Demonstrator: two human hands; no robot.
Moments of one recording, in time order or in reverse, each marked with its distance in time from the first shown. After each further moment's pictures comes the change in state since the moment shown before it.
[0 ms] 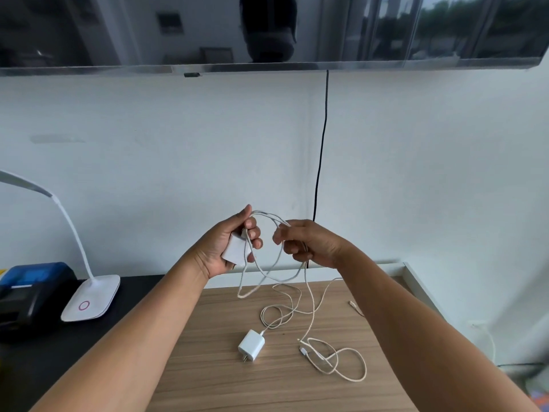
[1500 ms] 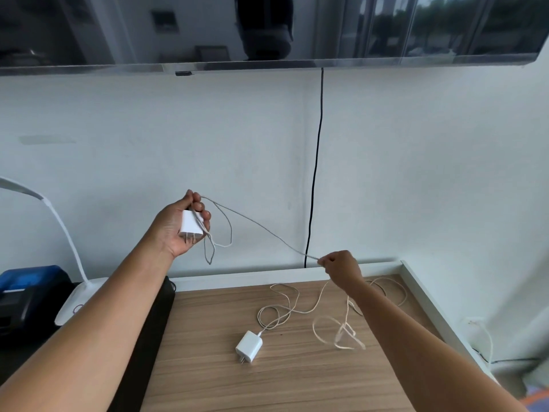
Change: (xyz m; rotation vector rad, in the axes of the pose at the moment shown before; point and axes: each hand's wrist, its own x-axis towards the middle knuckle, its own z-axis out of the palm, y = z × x) left_hand -0.002 0.039 -0.058 -0.250 0.470 0.164; right_hand -0.006 0.107 -0.054 -0.525 0.730 0.275
